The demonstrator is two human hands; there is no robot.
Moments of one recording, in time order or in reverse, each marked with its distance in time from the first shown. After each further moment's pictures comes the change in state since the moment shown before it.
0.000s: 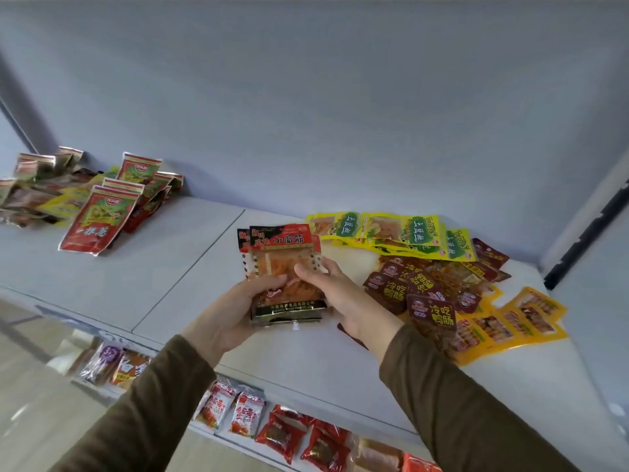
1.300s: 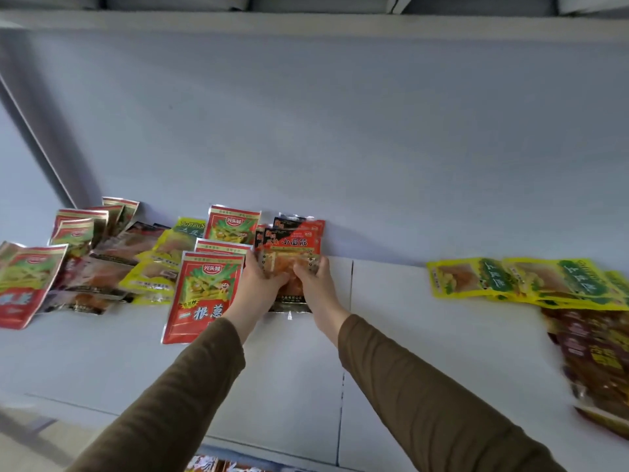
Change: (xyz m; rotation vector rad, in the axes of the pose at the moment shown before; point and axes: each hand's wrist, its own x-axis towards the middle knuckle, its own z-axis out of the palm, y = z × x) left_hand 0.134 0.162 -0.296 0.516 0.293 0.346; right_hand 0.292 -0.057 0.281 0.128 0.394 -0.335
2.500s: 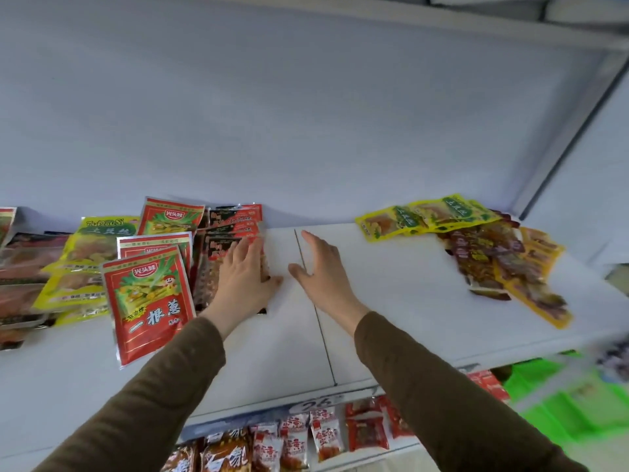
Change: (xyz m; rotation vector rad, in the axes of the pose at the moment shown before) left_hand -0.026 -0.011 0.001 0.707 -0.343 0.472; right_hand -0.107 -0.026 -0.045 -0.939 0.339 -0.261
